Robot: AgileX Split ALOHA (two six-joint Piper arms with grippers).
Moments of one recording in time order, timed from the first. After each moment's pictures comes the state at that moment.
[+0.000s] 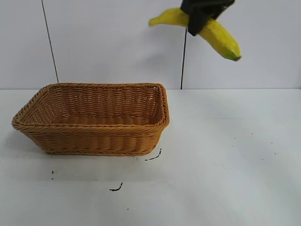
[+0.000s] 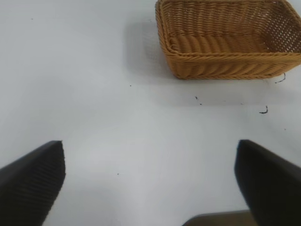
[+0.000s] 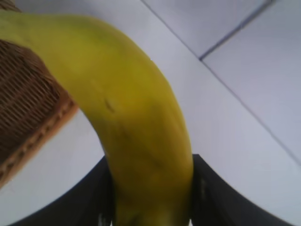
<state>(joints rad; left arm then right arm) -0.02 0.00 -0.49 -0.06 1.07 0.06 0.57 2.12 -2.06 -0.02 0.83 -0.55</state>
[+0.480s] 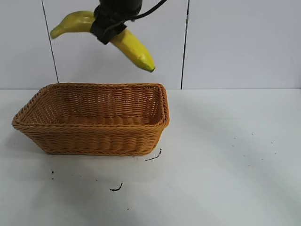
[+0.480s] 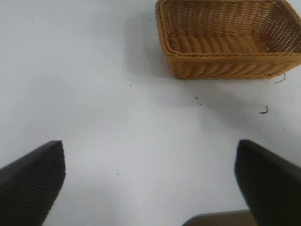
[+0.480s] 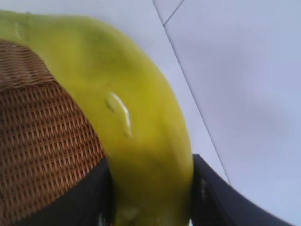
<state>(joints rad) -0.02 0.00 -0.49 -0.06 1.07 0.06 0.66 2.36 -2.06 -0.08 0.60 -0.59</state>
